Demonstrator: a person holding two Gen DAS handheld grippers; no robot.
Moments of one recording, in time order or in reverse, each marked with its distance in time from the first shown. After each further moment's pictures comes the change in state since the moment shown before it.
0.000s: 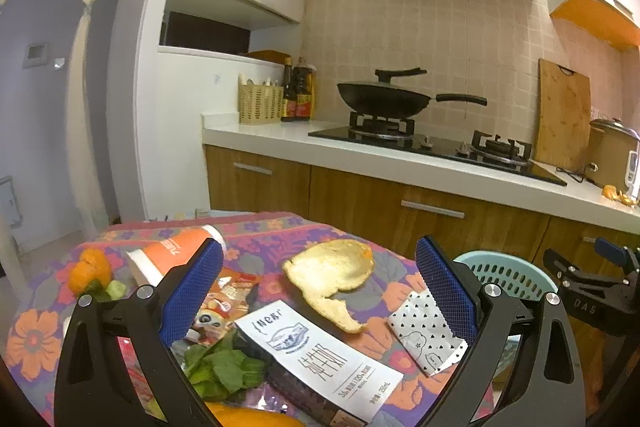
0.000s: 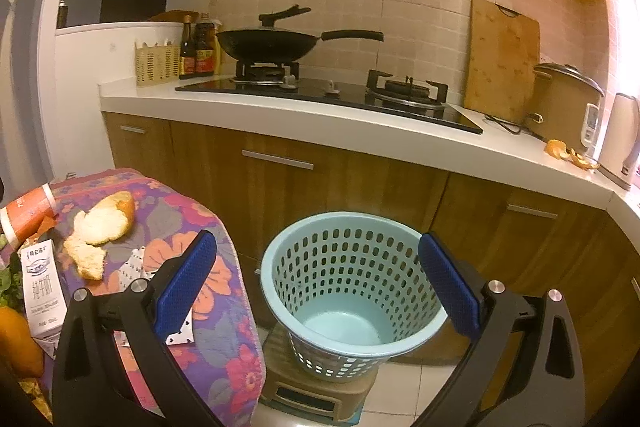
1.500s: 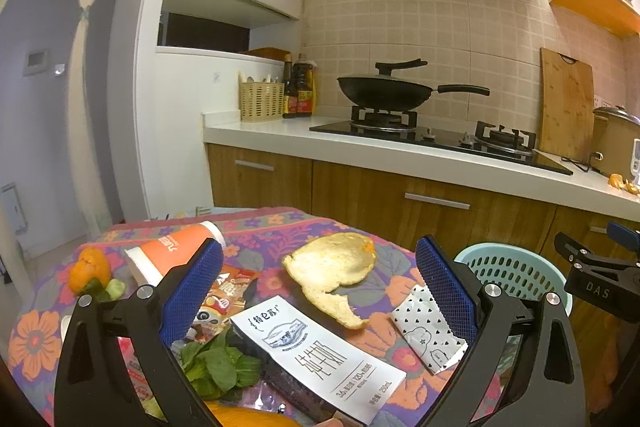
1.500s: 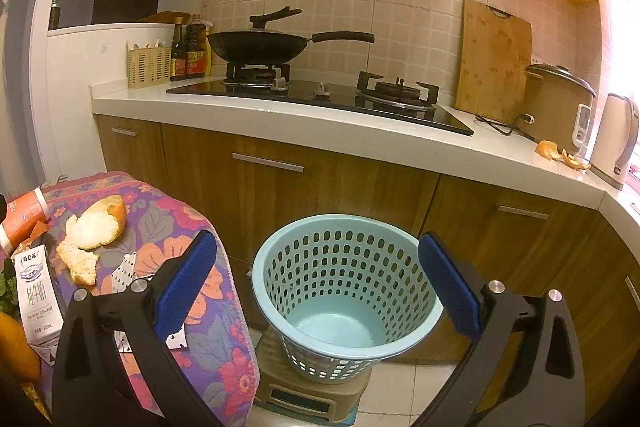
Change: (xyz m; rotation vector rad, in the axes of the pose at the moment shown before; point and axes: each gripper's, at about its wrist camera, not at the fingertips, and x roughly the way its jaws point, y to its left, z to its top) left arm 0.011 -0.004 -0.007 0.026 0.018 0.010; right arm 0.001 -0.002 0.003 0.006 0.002 -0.039
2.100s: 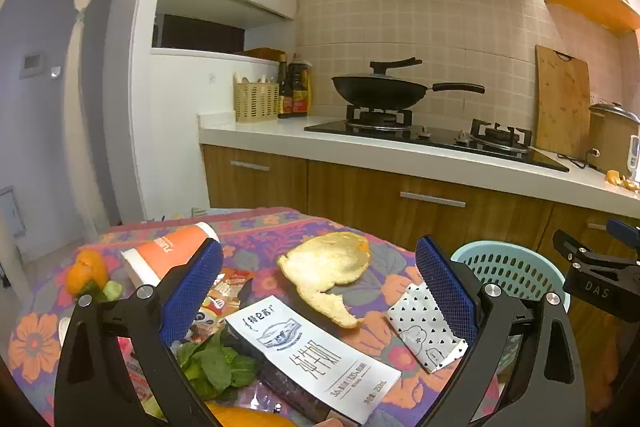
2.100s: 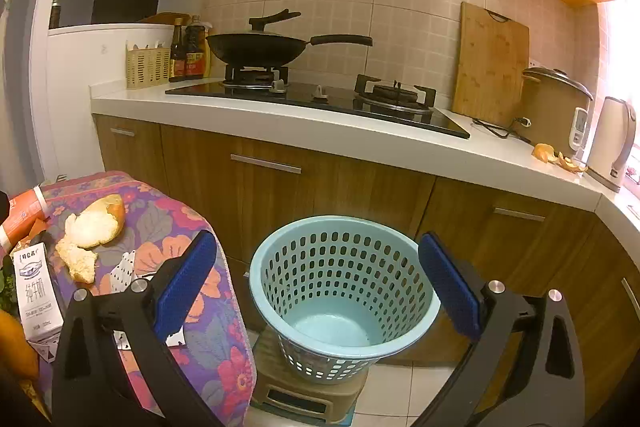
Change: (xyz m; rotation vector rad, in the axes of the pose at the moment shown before) left arm -0.002 -0.006 0.001 0.008 0.003 -0.010; right arm -0.005 -0.002 0.002 -0.005 -0.010 -0.009
